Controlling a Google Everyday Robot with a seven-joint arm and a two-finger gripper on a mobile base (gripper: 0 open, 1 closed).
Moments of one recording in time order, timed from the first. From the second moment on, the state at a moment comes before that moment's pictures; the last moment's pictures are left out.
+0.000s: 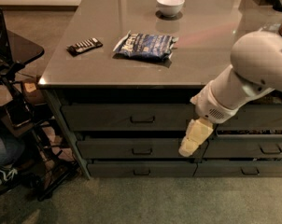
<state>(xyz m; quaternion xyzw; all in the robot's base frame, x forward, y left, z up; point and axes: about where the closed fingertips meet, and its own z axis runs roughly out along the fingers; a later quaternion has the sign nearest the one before) 0.477 -0.146 0.781 -0.56 0.80 0.11 0.17</state>
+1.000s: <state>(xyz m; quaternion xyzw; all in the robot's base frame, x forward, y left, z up) 0.512 -0.133 0.756 -0.50 0.82 0.12 0.23</state>
